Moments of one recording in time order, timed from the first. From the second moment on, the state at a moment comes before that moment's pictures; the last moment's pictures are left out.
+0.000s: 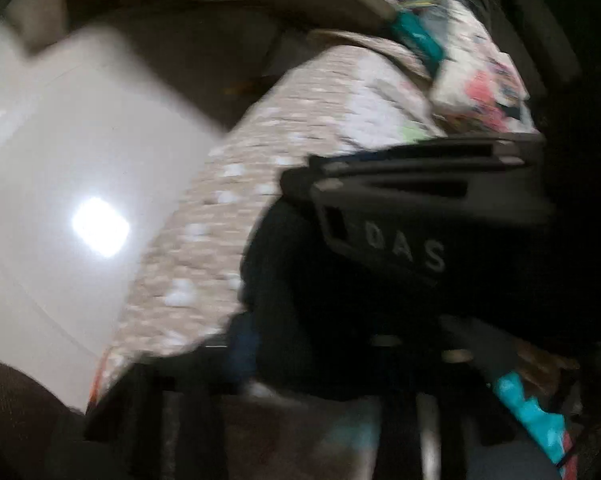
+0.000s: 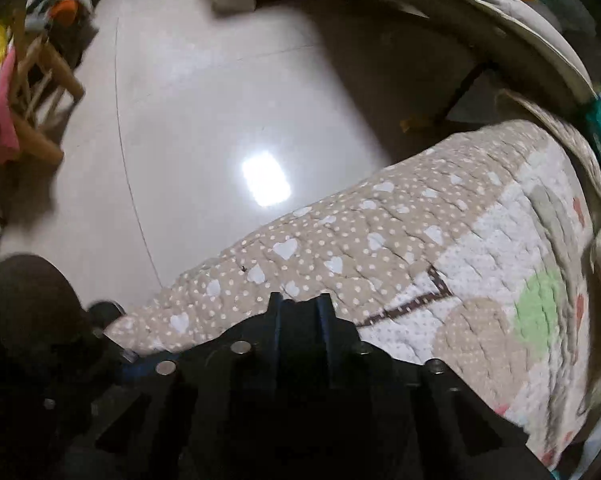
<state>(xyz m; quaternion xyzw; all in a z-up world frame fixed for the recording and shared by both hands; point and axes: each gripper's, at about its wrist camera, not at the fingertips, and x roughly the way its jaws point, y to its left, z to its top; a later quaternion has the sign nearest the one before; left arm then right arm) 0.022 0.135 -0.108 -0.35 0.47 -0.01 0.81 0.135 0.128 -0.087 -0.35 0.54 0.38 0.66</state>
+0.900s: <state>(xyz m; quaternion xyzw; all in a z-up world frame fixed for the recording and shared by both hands) 0.054 -0.058 -0.028 -0.22 0.51 -0.19 0.81 0.186 -0.222 -0.035 -0.12 0.55 0.16 0.81</state>
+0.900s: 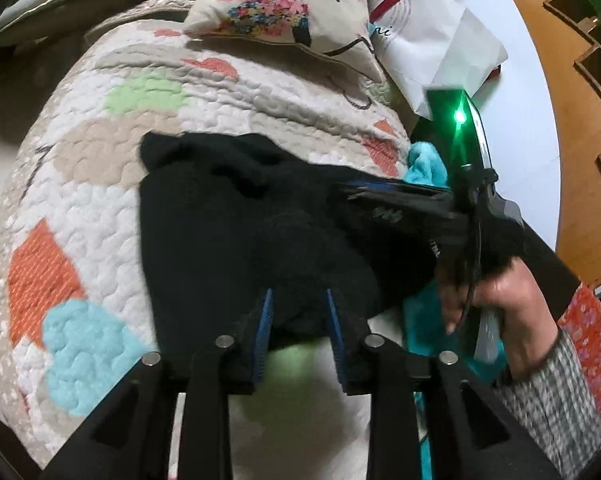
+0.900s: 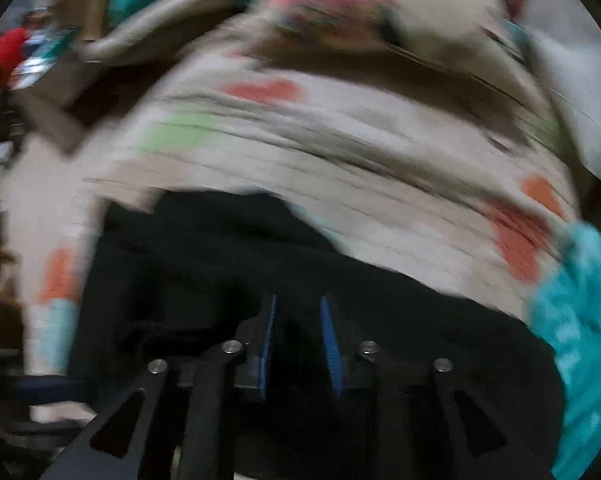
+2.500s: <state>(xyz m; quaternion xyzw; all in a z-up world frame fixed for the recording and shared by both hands) 0.000 0.124 -0.084 -0.34 0.56 -0.04 0.75 0.211 -0.050 -0.019 0.04 0.56 0.28 0.78</state>
